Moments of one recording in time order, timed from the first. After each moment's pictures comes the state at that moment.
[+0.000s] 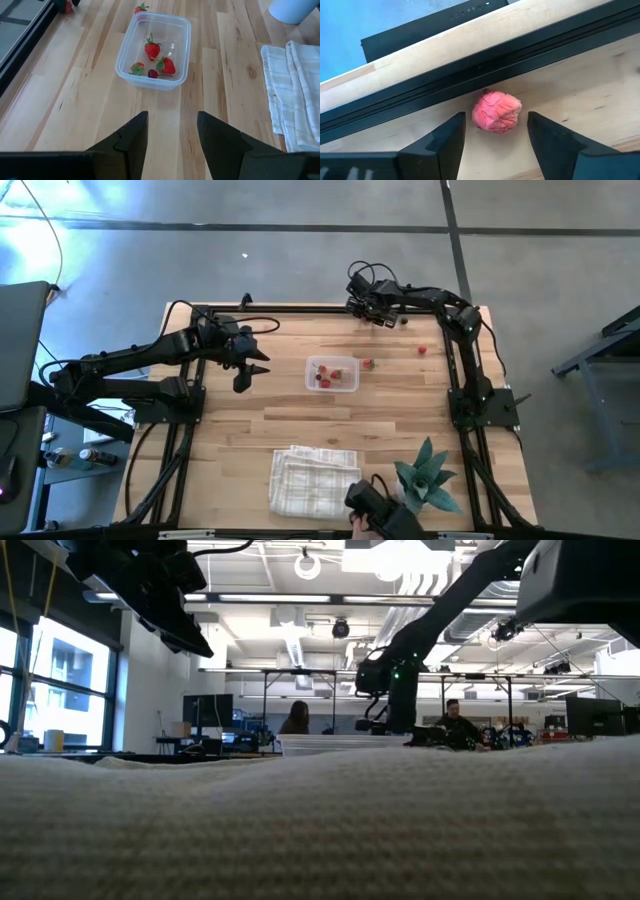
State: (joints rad) left arm 0.56 0.92 0.67 -0.47 0.29 0.18; right arm -0.75 2.15 1.55 -0.69 0.17 1.15
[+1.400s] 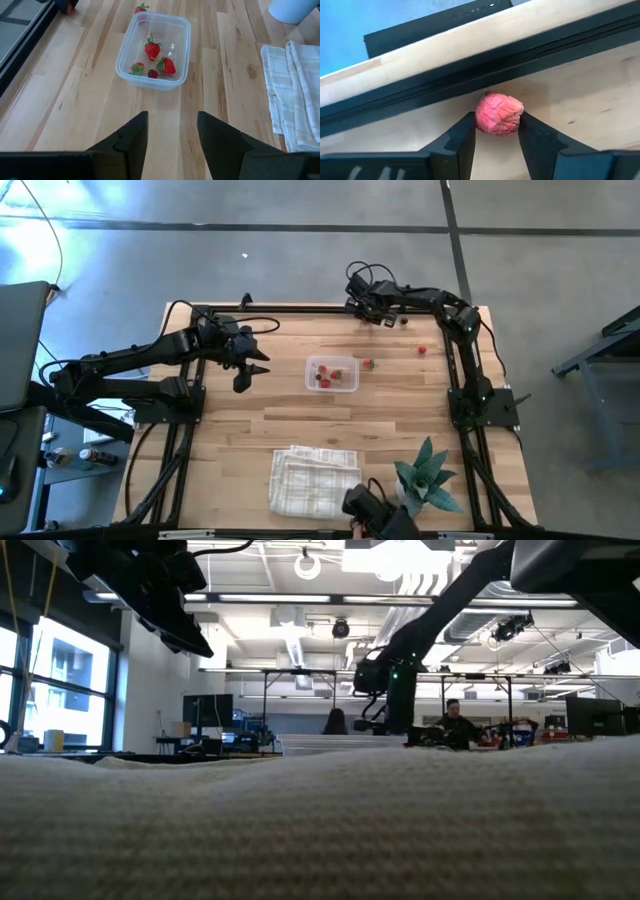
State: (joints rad) left arm 0.56 0.92 0.67 -0.47 0.29 0.18; right arm -0.73 2.15 1.55 -0.69 0.17 1.12
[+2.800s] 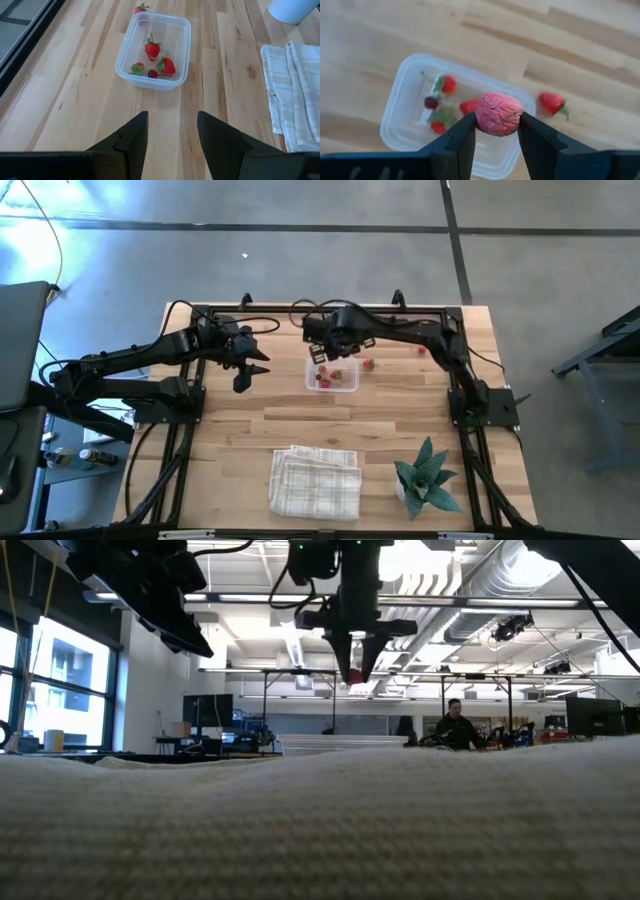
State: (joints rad) left arm 0.56 0.92 0.67 -0.47 0.29 0.18; right arm -0.20 2.15 2.11 -1.42 0.23 1.02
